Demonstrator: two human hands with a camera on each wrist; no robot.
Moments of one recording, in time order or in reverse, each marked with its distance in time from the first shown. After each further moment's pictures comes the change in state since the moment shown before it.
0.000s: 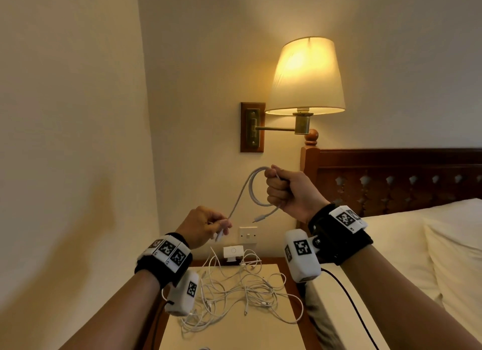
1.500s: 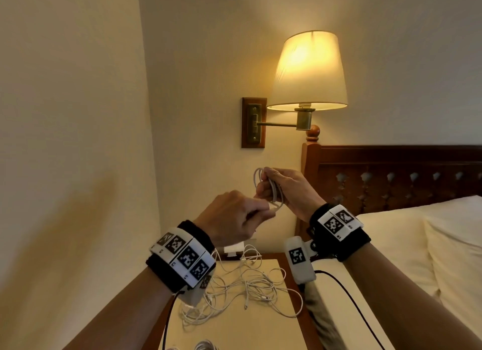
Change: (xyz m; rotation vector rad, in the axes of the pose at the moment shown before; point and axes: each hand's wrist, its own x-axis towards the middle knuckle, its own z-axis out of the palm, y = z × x) left_hand -0.024 0.098 0.009 0.442 -0.013 0.656; right_hand -0.005 0.008 0.005 -0.495 0.072 -0.138
